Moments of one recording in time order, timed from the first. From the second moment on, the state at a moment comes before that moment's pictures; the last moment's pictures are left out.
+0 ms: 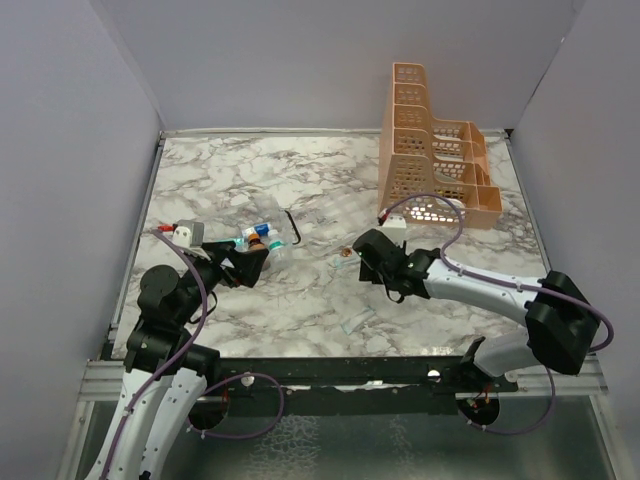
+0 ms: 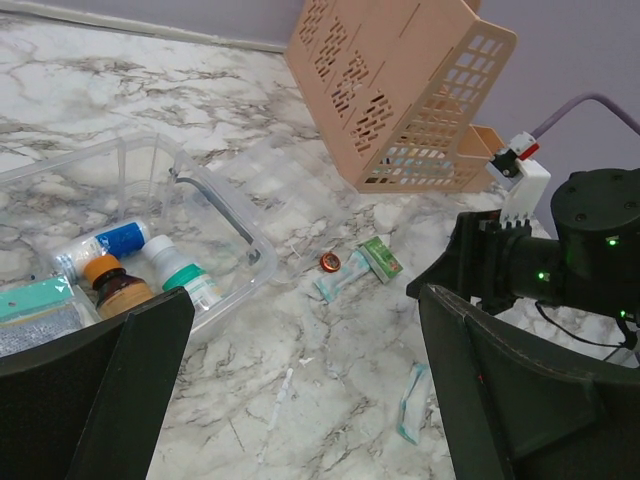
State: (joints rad) left arm -0.26 0.33 0.56 -0.30 0.26 -0.44; right arm 0.91 1.39 0.85 -0.44 0.53 0.79
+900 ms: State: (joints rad) left arm -0.26 0.41 0.56 -0.32 0.22 -0.43; right arm 0.75 1.64 0.86 -0.26 0.42 0.67
